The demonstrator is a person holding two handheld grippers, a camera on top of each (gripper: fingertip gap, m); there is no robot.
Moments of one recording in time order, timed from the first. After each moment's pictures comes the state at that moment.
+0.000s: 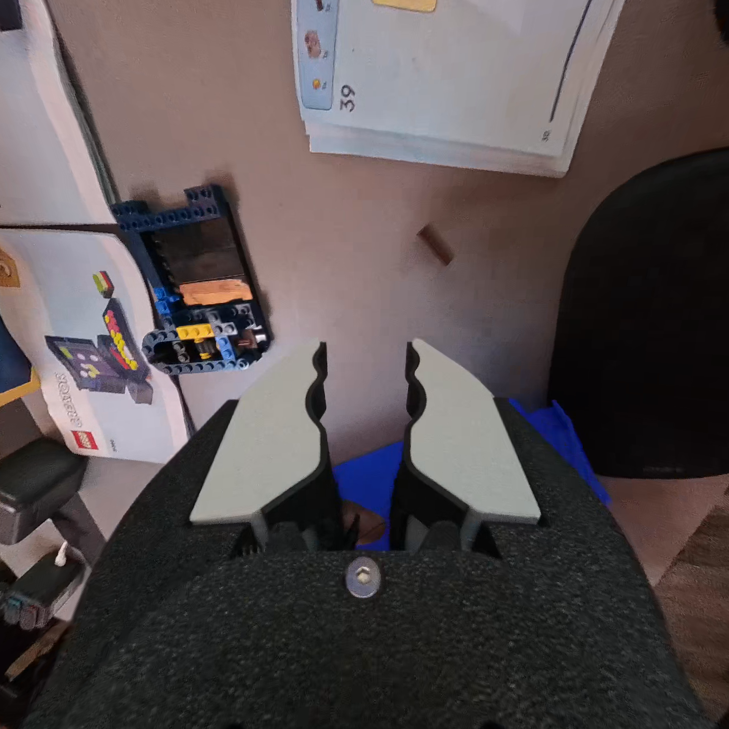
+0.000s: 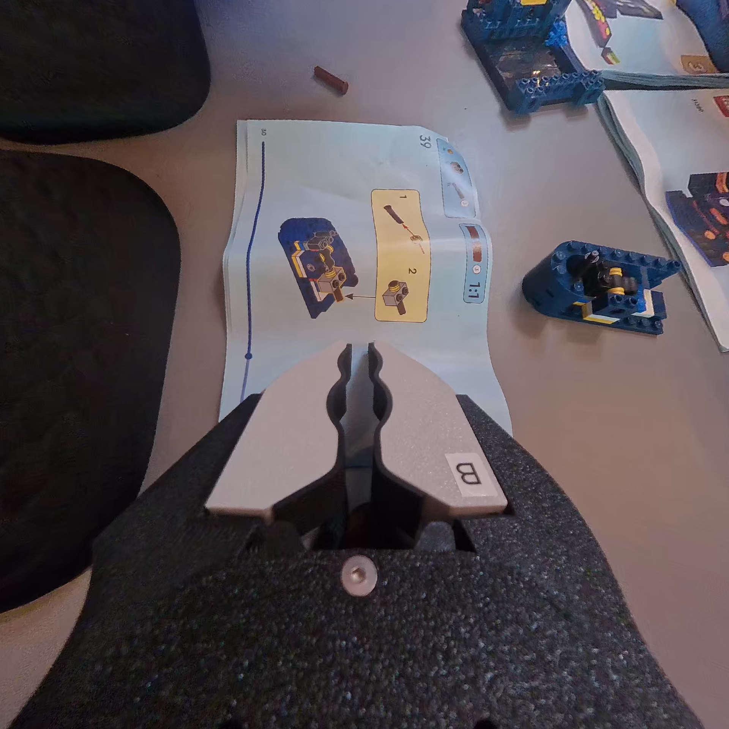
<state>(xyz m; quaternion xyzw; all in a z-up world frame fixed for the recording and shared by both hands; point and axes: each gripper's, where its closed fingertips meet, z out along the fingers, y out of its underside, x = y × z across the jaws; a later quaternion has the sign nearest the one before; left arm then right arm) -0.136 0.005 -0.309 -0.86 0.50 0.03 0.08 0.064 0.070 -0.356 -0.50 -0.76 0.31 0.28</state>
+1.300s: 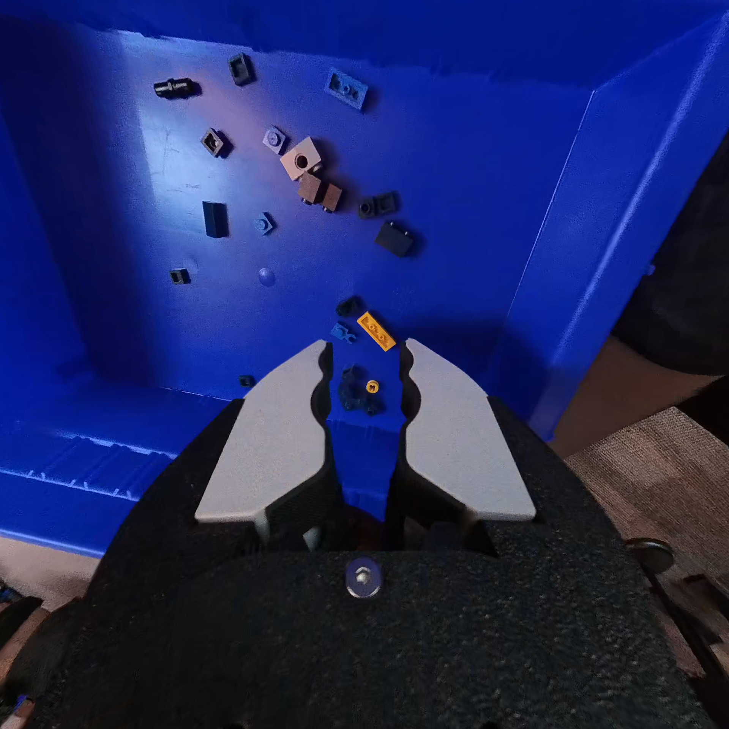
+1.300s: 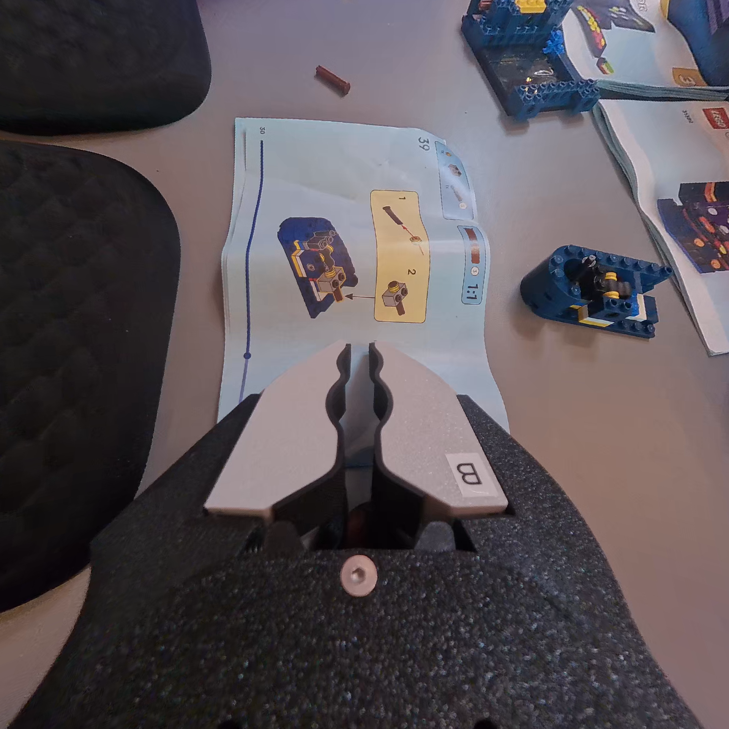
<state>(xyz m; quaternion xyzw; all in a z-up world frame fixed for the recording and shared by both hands) -0.251 -0.163 -0.328 -0.98 0.18 0.07 0.04 0.064 0.070 -0.356 -0.50 -0.76 0.30 0.29</state>
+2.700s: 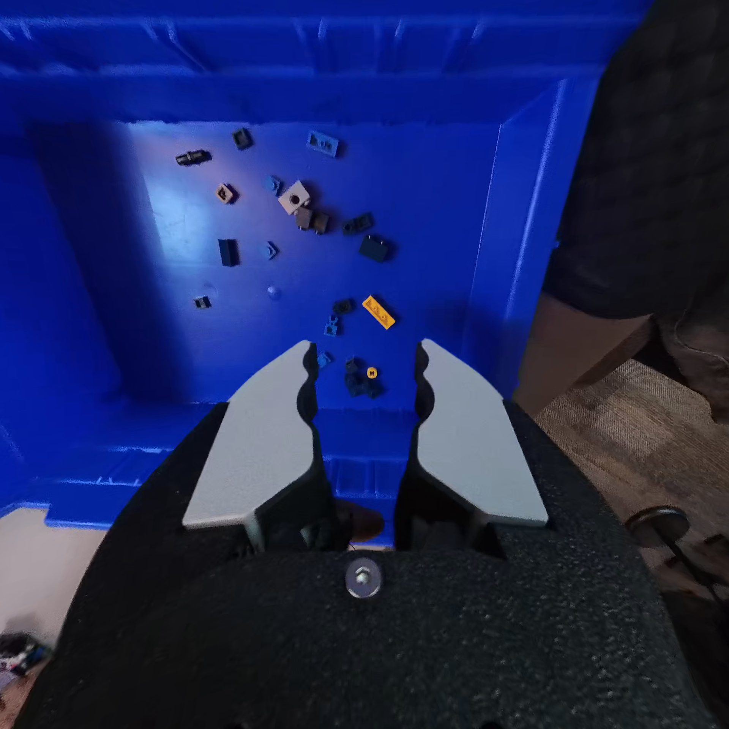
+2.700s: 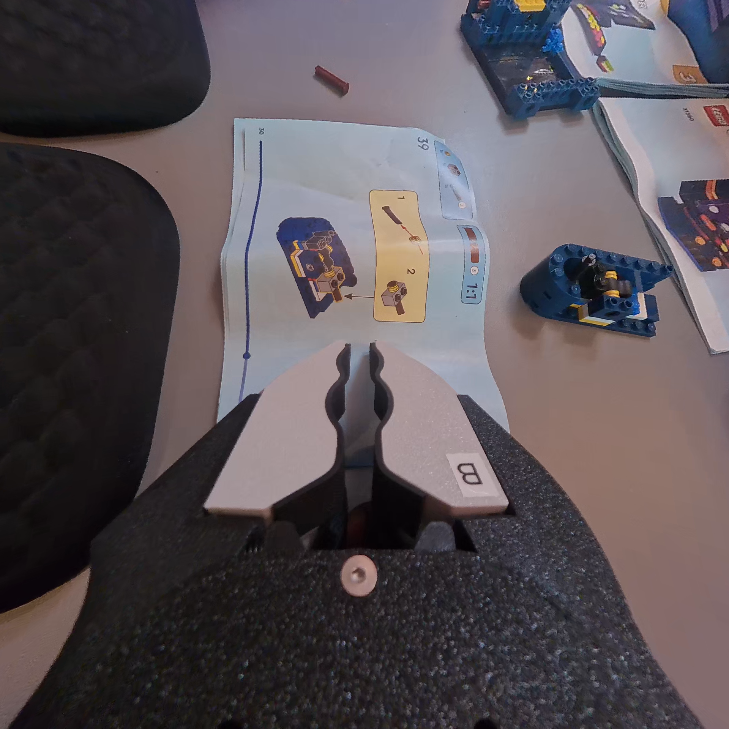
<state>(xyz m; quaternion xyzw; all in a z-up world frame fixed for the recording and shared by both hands) -0.242 -0.157 -0.290 -0.97 0.24 0.01 0.06 0.064 0.071 -0.356 -0.50 -0.76 0.31 0.29</state>
